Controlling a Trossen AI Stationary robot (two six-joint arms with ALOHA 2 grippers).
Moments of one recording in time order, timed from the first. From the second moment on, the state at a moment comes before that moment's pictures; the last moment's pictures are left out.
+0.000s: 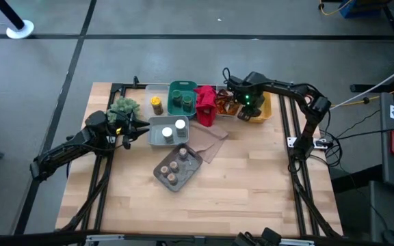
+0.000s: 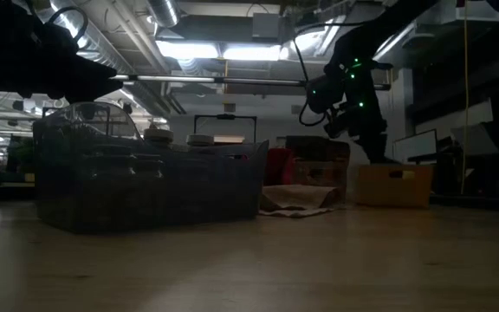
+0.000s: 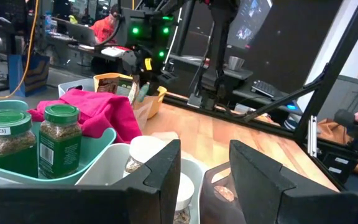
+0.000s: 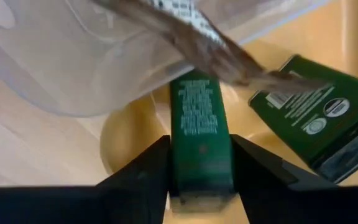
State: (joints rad) left arm 0.56 0.01 0.04 -0.02 0.42 -0.24; right arm -0.64 1.82 1.36 -1.22 0.17 -0.11
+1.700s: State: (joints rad) left arm 0.56 0.01 0.01 0.07 0.46 0.01; right arm -0.63 0.94 0.73 -0.21 -0.31 0.13
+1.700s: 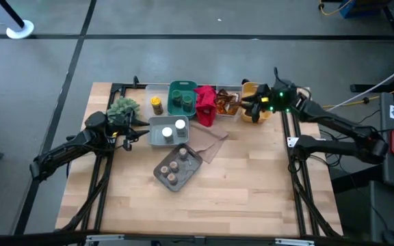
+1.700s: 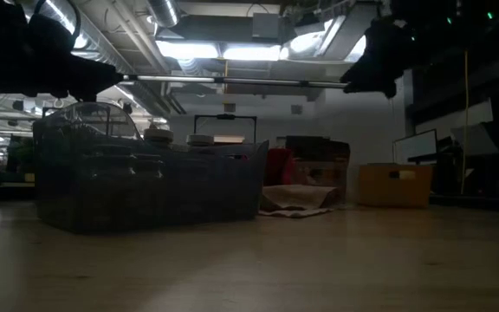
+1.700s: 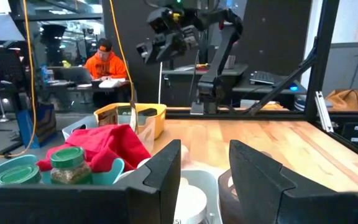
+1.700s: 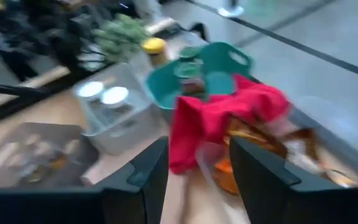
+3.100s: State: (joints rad) left arm 0.52 0.14 0.01 0.07 0.45 -0.12; right arm -0.40 0.77 0.01 0.46 -0.16 0.24
